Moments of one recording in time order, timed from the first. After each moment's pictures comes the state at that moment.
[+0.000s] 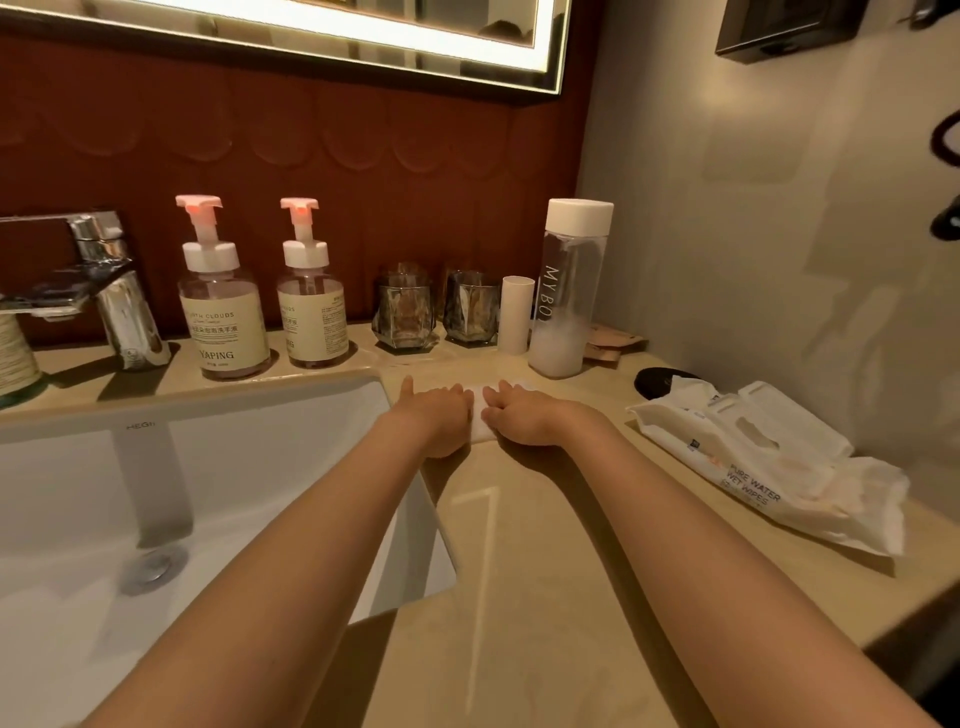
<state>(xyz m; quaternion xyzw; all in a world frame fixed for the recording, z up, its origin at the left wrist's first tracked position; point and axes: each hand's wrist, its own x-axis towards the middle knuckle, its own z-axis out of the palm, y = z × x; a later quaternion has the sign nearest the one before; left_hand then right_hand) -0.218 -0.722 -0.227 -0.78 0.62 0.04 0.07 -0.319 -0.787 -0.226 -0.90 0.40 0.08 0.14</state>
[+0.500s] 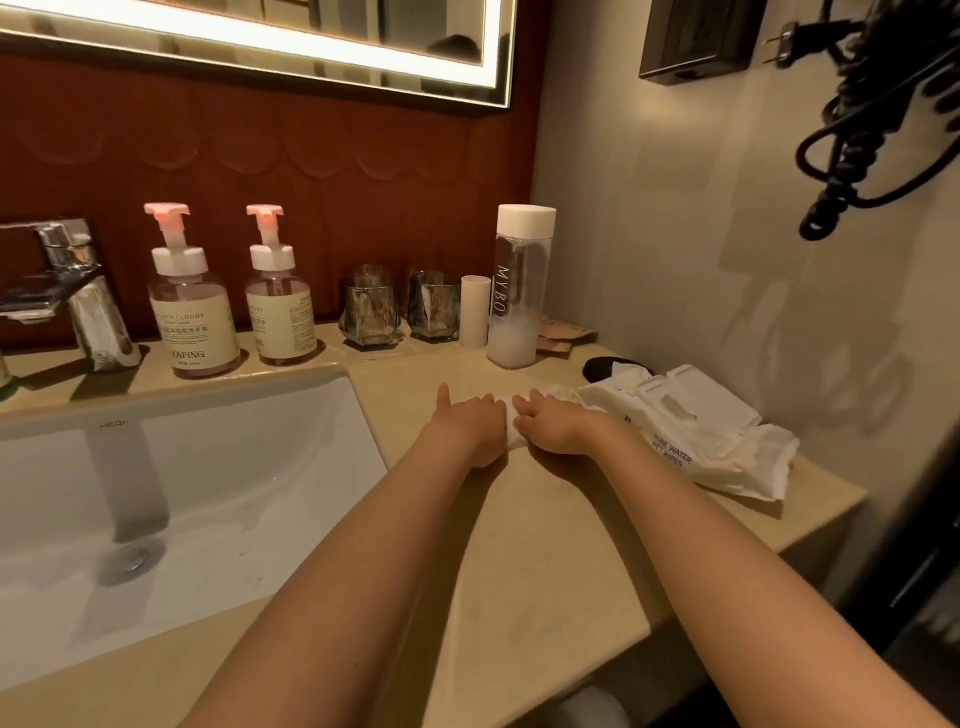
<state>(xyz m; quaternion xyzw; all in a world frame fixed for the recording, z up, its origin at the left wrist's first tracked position) -0.297 -0.716 -0.224 -0.75 0.66 0.04 0.09 -0.395 -0.772 -0.225 -0.87 0.46 0.07 0.14</state>
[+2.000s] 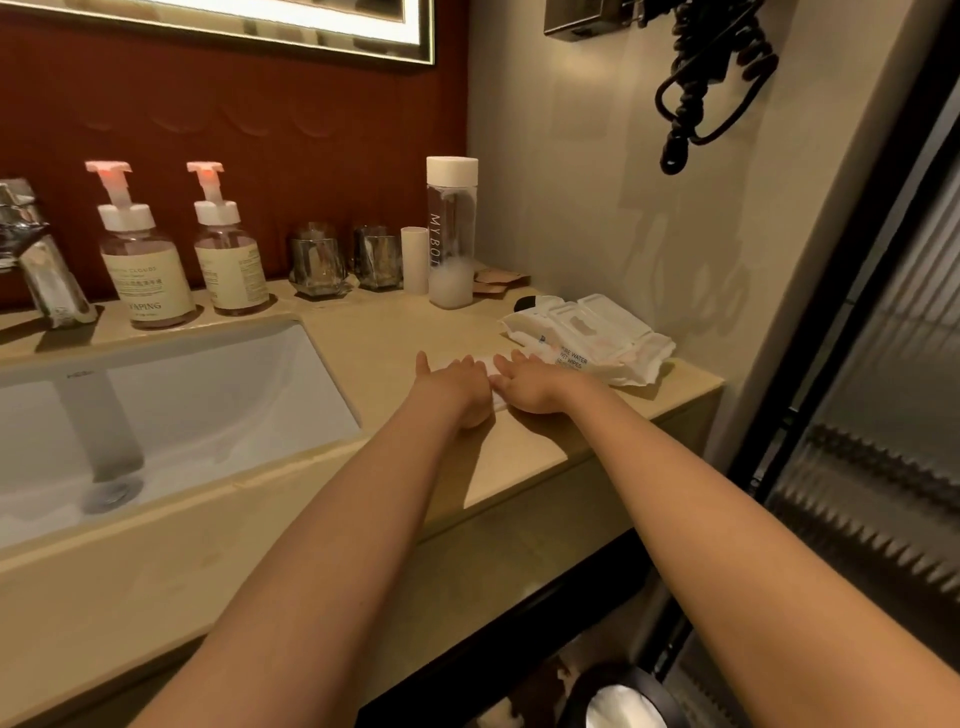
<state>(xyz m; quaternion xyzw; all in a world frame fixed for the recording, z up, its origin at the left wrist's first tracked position) -0.369 -0.663 -0.229 -0.75 0.66 0.06 0.07 -0.468 -0.705 -0.230 -0.85 0.50 0.06 0.13</state>
